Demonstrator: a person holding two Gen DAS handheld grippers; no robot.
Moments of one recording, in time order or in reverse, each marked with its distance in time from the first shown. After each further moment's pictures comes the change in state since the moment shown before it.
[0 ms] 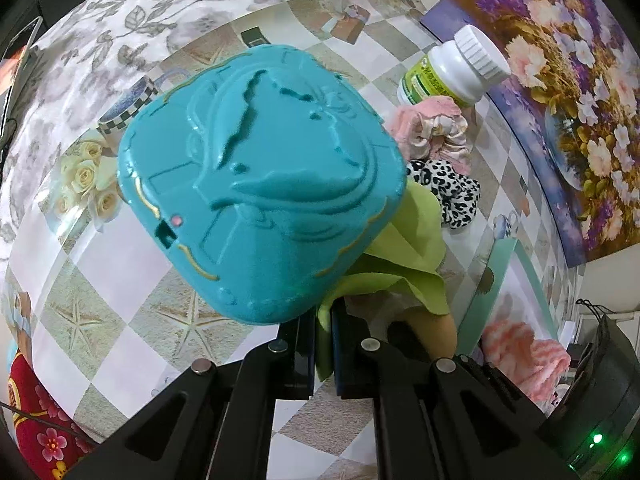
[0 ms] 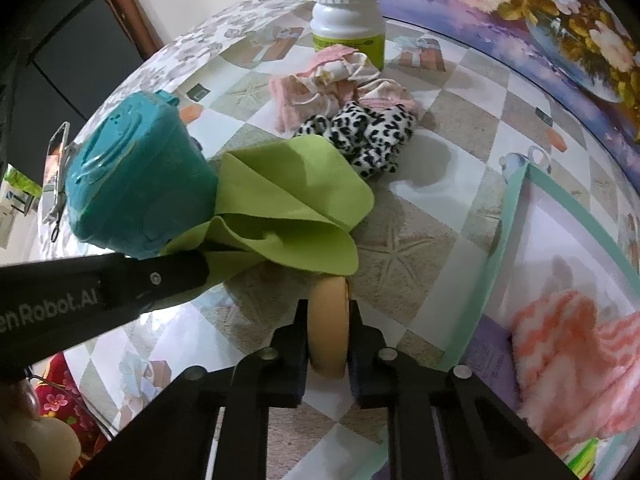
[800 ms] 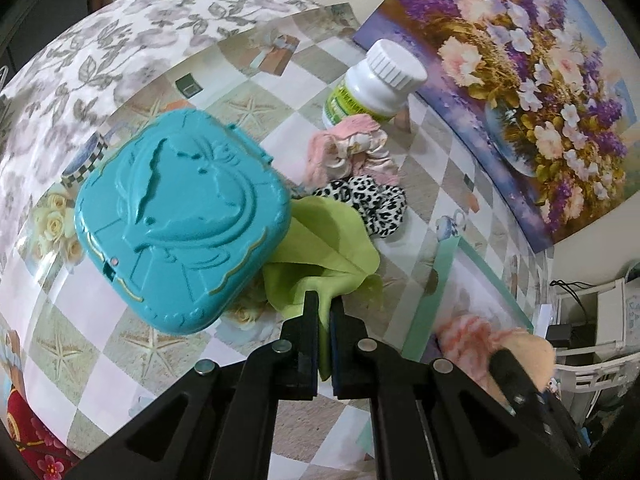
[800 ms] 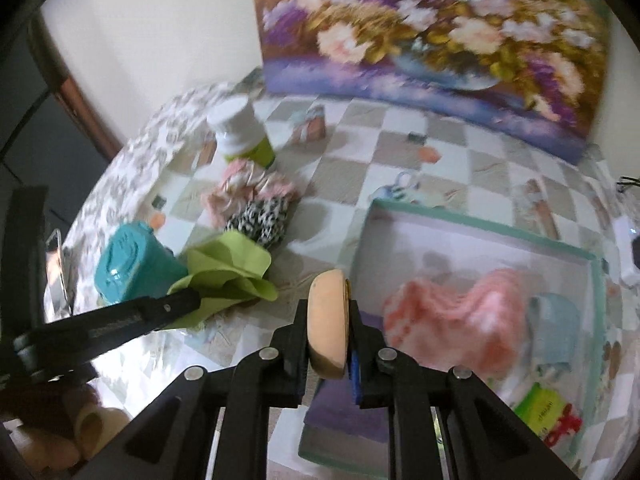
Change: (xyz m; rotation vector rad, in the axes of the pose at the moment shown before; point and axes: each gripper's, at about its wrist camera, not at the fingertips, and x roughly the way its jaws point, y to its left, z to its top) left arm -0.014 -0.035 0.003 0.125 -0.092 -0.119; right arm -0.105 -0.057 -0.016 0.274 -0.212 -0.077
